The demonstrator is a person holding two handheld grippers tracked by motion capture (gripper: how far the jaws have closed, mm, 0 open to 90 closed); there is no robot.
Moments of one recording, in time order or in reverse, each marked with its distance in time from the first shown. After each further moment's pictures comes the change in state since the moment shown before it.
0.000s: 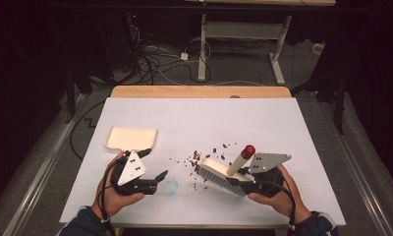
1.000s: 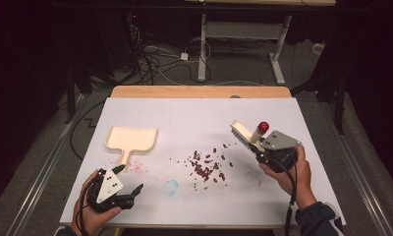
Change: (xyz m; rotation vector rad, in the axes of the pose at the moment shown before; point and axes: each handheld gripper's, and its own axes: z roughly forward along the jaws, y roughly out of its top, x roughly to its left) left arm 0.002 -0.053 -0.024 0.081 0.080 -0.045; right arm -0.050 0.005 -0.006 0.035 -0.476 0.006
